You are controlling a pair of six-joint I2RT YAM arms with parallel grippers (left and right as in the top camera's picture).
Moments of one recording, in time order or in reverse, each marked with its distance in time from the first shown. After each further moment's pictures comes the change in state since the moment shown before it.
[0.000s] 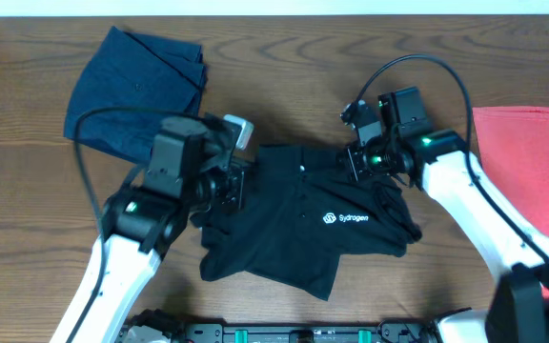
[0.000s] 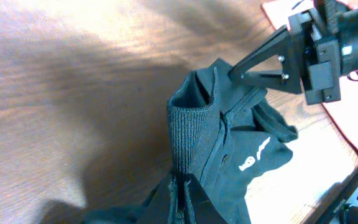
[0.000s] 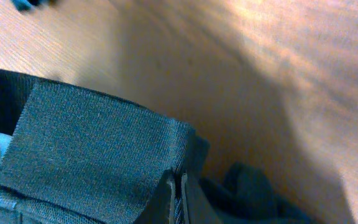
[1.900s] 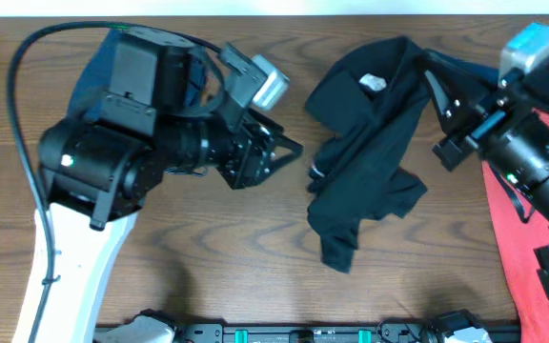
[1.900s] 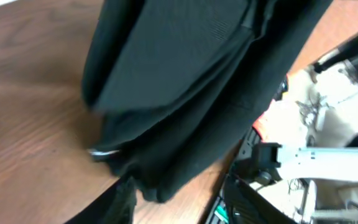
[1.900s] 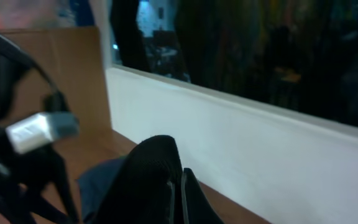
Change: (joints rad) left arm -0.069 0.337 0.930 -0.631 0.325 0.246; right arm -0.046 -0.519 0.460 0.124 -0.032 0.032
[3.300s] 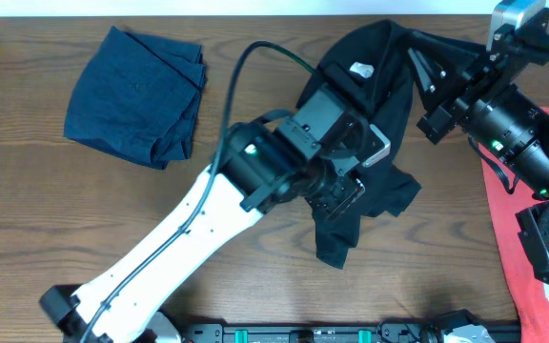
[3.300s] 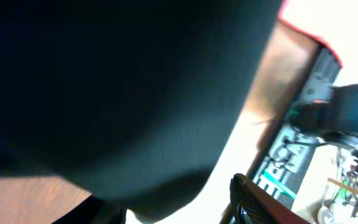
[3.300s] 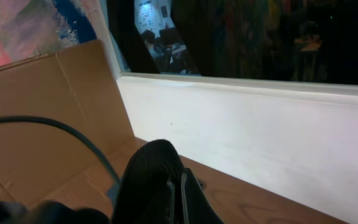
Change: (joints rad) left arm -0.427 0.201 -0.124 0.072 -0.483 -0.073; right arm 0.000 0.090 0.002 0.065 -0.016 0.216
